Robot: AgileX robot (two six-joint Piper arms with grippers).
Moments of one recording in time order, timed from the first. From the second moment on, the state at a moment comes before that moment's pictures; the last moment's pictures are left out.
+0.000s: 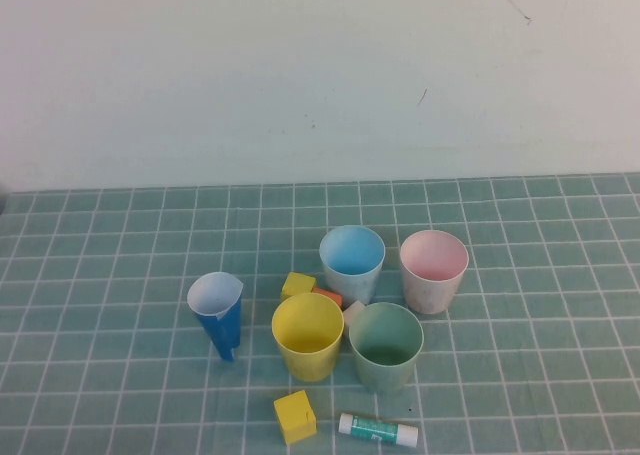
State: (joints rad) right arm -0.12 -0.01 0.03 -0.08 0.40 0.08; left arm -0.01 -0.01 0.02 -0.14 0.35 0.12
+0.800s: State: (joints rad) right arm -0.12 -0.01 0.03 0.40 0.39 0.34; left arm -0.01 -0.01 0.02 -1.16 0.10 0.07
